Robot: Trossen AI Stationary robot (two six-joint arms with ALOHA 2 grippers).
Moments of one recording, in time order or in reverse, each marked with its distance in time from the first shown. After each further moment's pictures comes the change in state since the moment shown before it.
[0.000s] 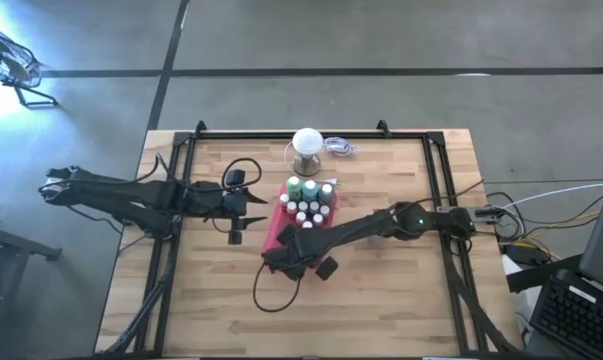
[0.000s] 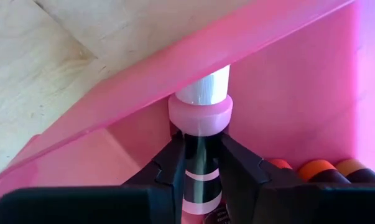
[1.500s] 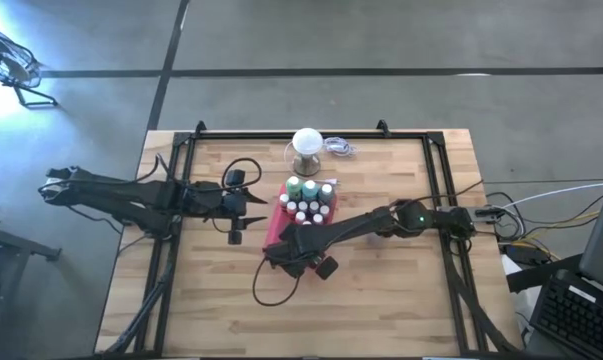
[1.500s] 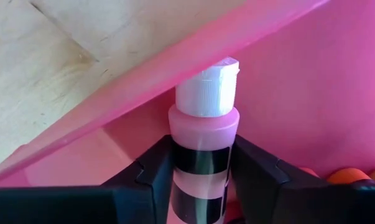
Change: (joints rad) left arm 0.000 0.000 0.000 0.000 0.000 0.000; right arm -0.016 -0.004 -0.069 0.052 -0.075 0.025
